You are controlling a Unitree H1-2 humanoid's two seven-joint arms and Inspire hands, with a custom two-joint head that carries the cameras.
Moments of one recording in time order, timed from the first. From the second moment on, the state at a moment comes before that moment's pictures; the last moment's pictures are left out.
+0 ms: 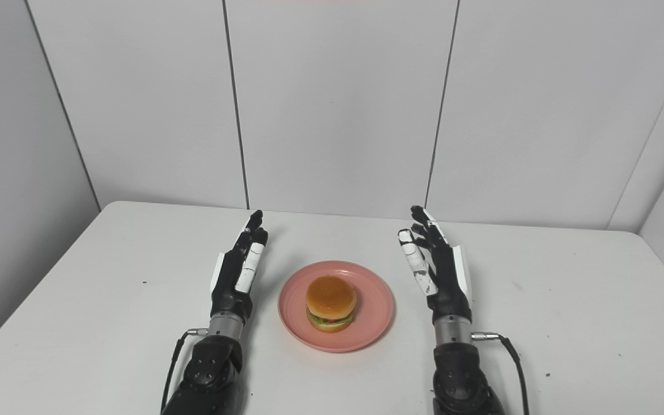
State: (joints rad) left arm -0.56 -0.04 0.08 0.73 -0.01 -0.41 0.11; right arm -0.58 -0.02 0.03 0.59 -0.15 -0.29 -0.21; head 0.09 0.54
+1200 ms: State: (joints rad) left arm -0.56 0.00 0.10 0.72 -0.08 -0.21 0.07; right arm -0.64 -0.02 -0.01 0.81 -0.05 -0.29 -0.16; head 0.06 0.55
